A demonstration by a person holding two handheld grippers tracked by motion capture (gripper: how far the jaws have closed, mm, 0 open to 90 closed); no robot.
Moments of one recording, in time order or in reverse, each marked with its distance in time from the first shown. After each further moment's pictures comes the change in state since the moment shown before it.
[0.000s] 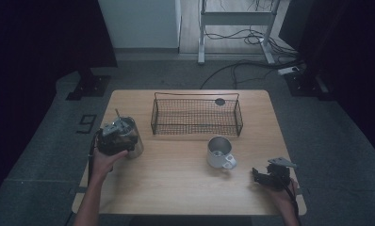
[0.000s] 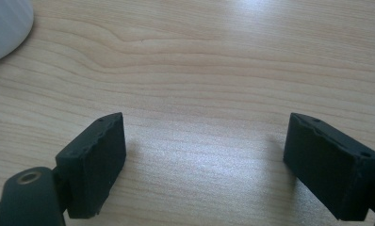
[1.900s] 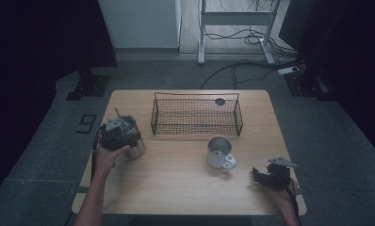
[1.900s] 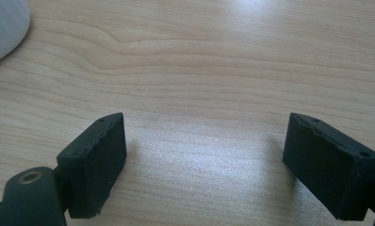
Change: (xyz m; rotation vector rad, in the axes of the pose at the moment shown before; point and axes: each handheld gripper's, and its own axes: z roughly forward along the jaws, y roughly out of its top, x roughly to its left) left arm -0.007 0.017 0.003 0.011 -0.005 0.019; right arm -0.001 0.000 0.000 -0.002 -0.005 0.006
